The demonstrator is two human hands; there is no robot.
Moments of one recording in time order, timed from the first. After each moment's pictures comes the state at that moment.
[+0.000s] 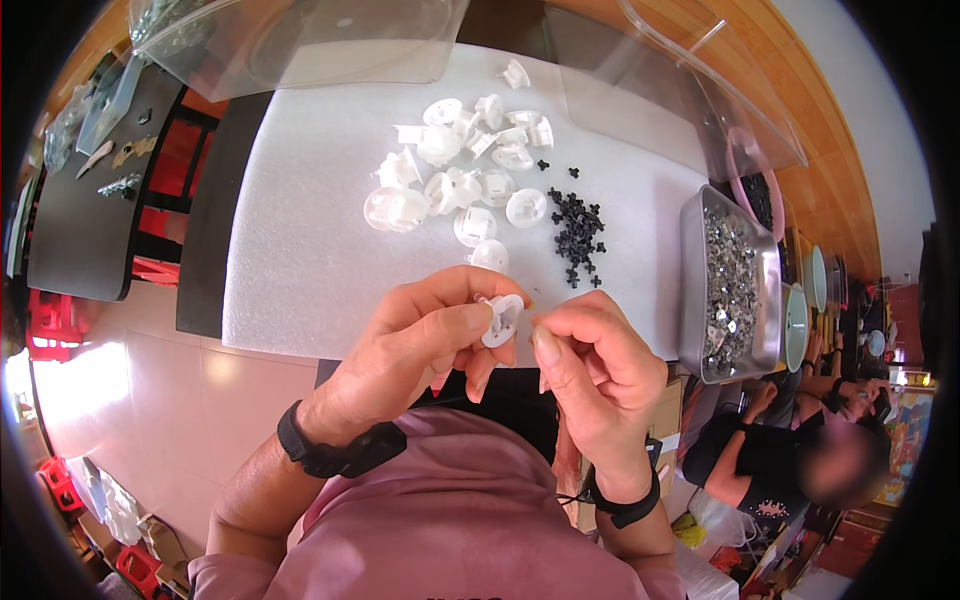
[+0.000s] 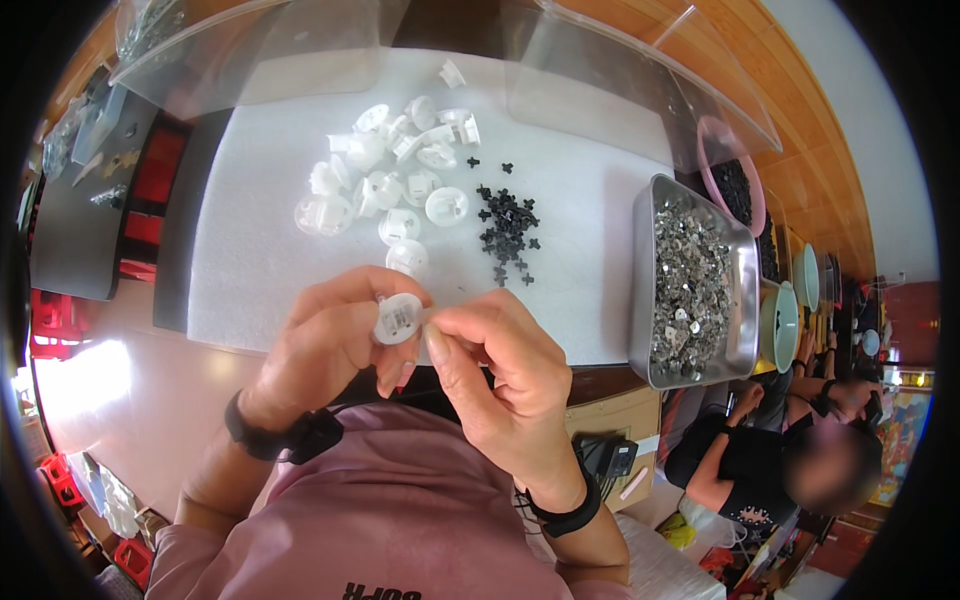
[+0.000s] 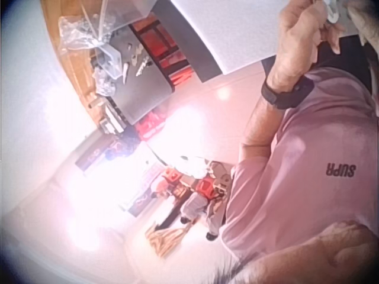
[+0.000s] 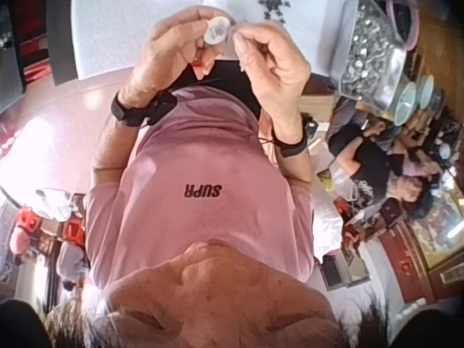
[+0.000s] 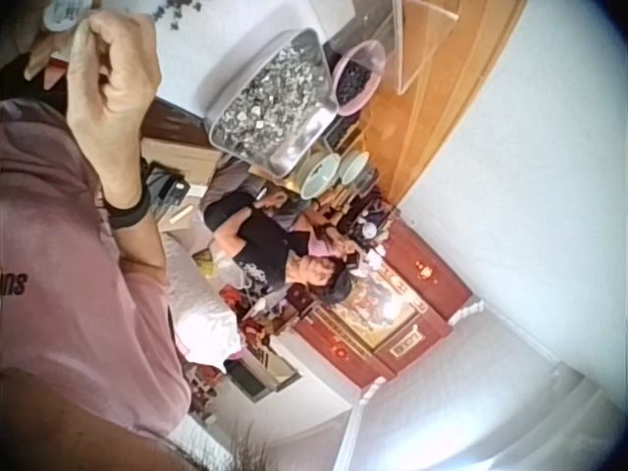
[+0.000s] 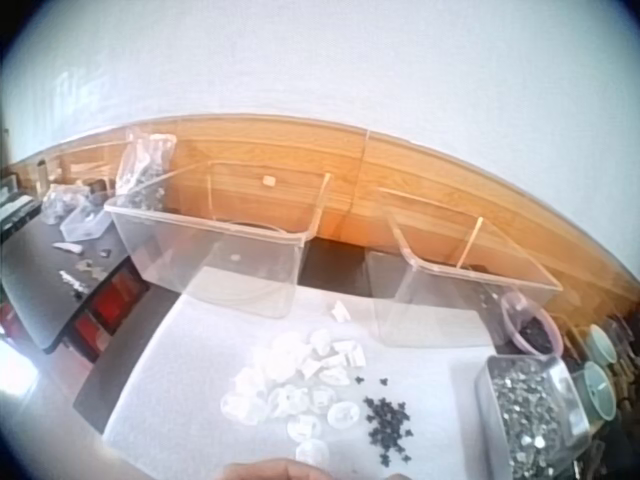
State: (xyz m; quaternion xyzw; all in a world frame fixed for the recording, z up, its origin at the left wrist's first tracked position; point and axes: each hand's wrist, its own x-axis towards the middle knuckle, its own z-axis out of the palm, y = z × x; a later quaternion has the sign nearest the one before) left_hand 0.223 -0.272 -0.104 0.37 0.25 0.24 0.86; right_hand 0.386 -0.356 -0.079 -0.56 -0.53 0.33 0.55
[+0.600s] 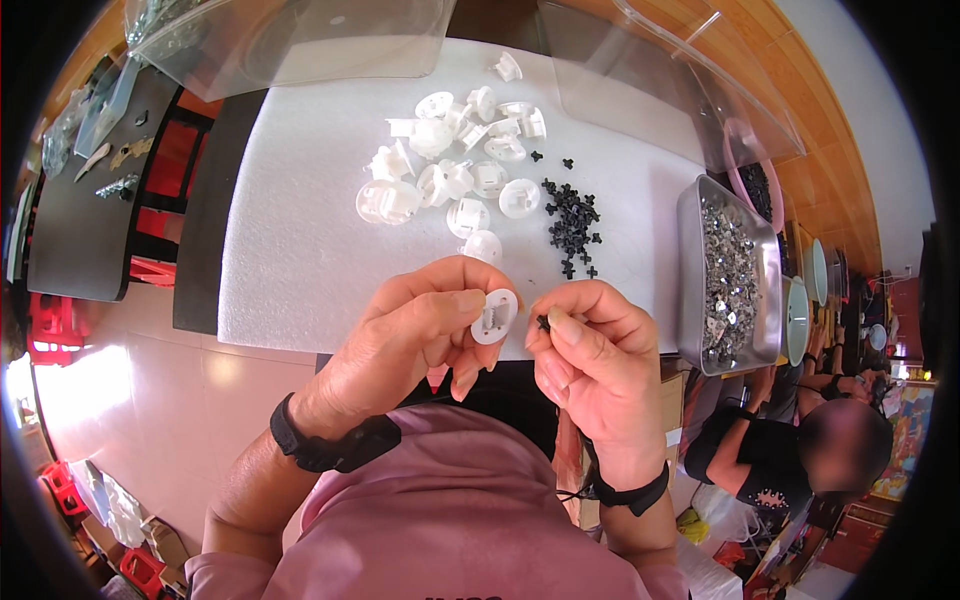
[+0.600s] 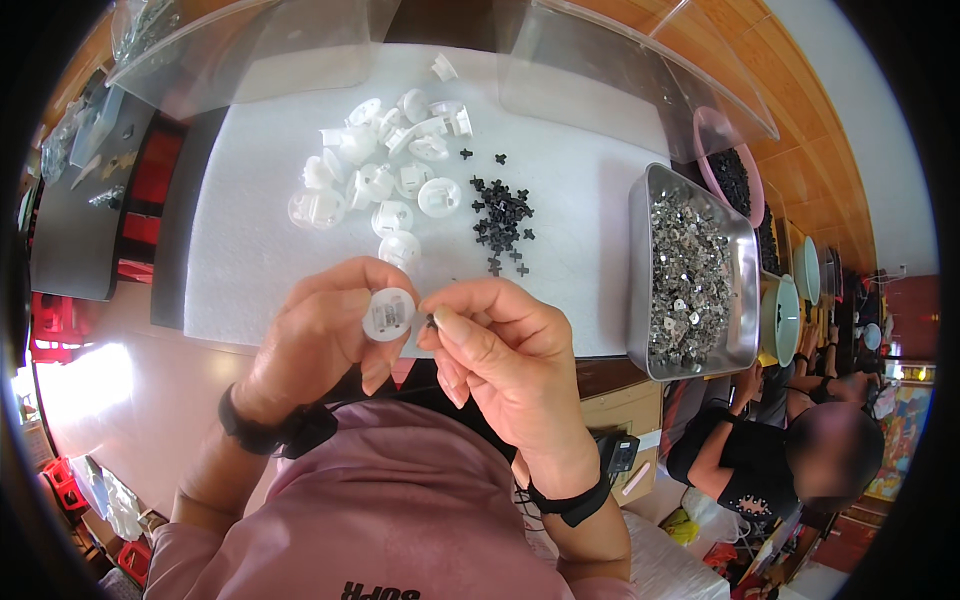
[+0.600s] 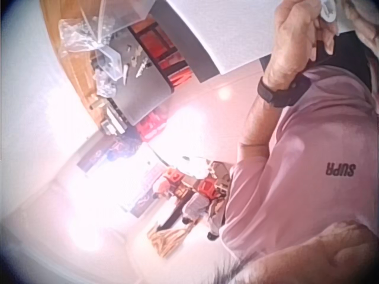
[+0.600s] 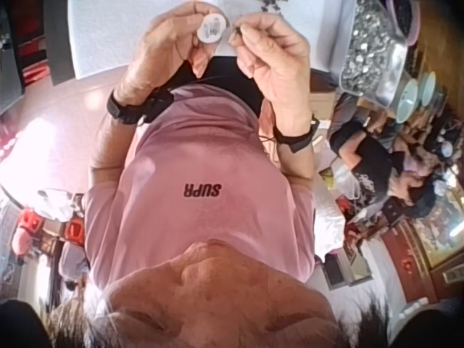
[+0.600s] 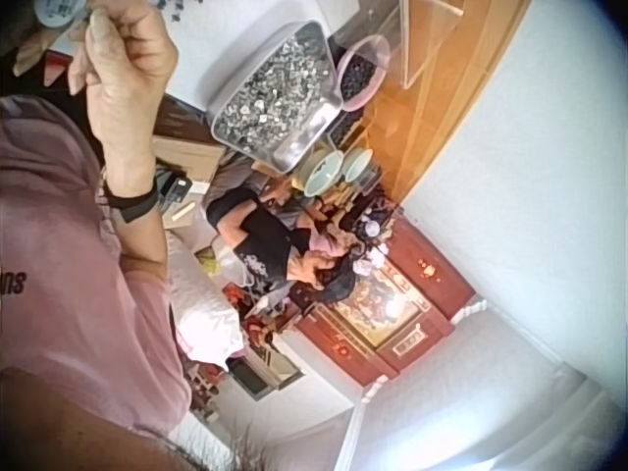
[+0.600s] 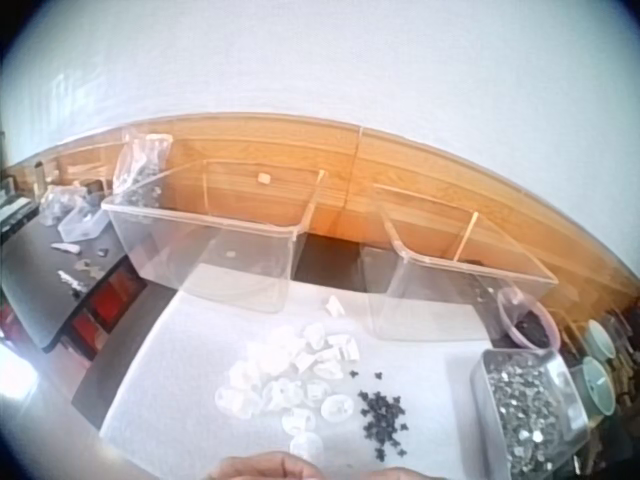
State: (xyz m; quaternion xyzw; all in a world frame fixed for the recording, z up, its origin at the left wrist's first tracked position) left_hand 0.227 -0.270 -0.095 0.37 0.30 0.23 0.85; right_hand 0.399 -0.354 -0.080 -0.40 -0.25 0.63 0.62
